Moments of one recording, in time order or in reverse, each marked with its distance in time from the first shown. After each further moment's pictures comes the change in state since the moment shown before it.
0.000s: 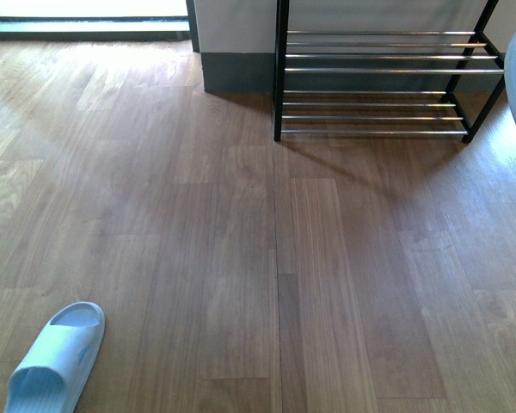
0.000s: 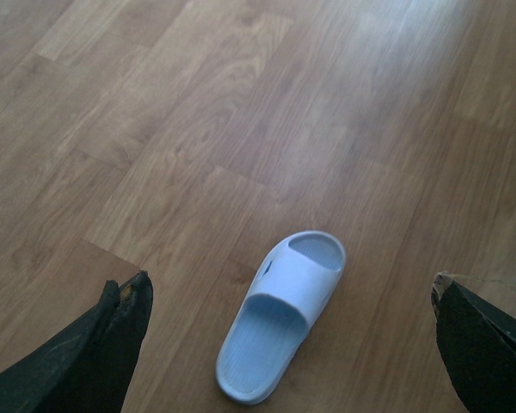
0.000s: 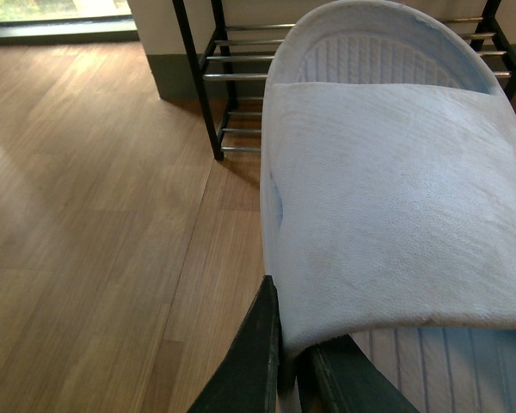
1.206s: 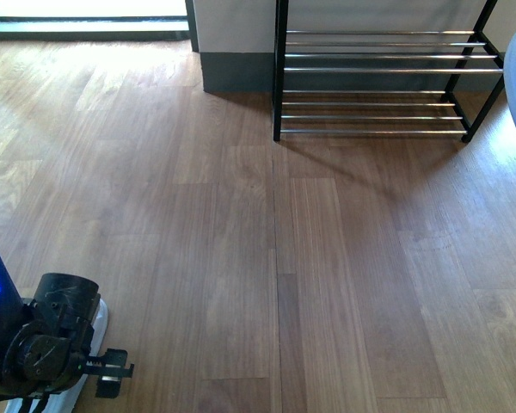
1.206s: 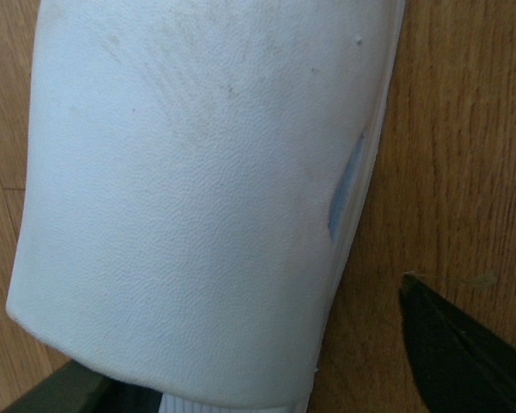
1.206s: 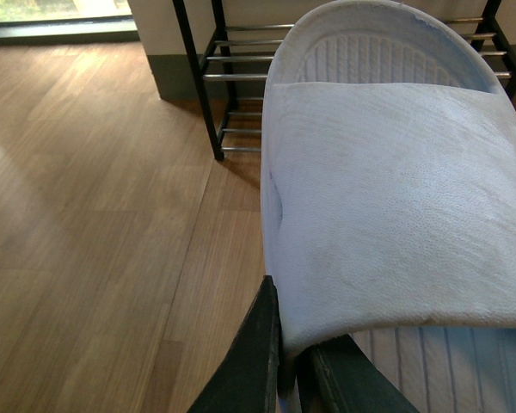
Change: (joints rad) left arm -0.010 1.737 0.871 0.280 0.130 0.279; right arm 0.001 0.000 0.000 0.000 -0.002 0.000
